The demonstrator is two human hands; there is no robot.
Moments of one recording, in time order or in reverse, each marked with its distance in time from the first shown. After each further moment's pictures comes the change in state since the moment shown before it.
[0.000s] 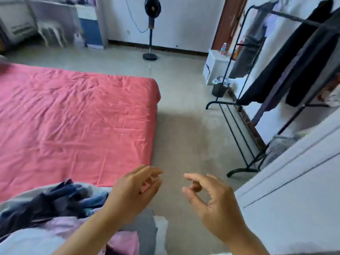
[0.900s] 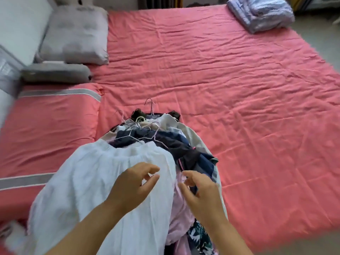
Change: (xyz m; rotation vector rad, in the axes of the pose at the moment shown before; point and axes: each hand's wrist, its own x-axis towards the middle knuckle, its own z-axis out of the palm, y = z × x) left_hand -0.194 -0.133 -0.110 0.239 0.815 -1.185; right_hand 0.064 -0.097 0.370 0.342 -1.216 -0.448
